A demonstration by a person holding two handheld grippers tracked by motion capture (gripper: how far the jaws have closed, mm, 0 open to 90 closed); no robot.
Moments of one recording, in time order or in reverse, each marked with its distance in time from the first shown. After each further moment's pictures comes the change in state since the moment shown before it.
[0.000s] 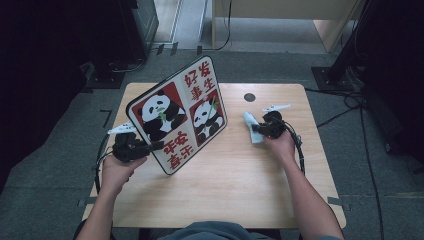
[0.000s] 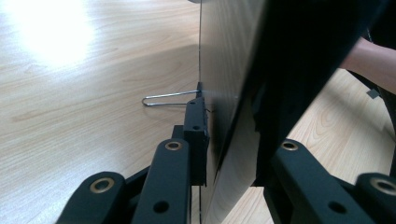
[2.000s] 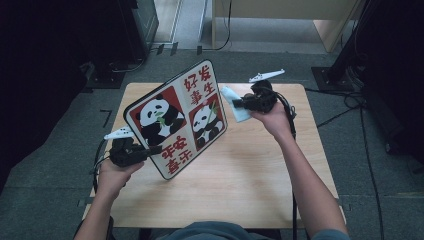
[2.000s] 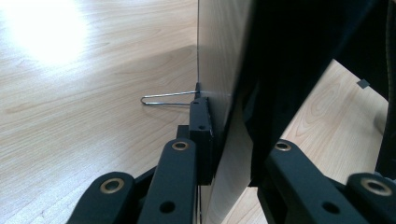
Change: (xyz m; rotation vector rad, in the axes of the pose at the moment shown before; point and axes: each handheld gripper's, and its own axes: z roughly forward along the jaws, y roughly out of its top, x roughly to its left) left arm -0.008 -0.007 -0.011 0.013 -0.008 0.024; right arm 0.069 0.111 -0.069 -0.112 0.230 -0.135
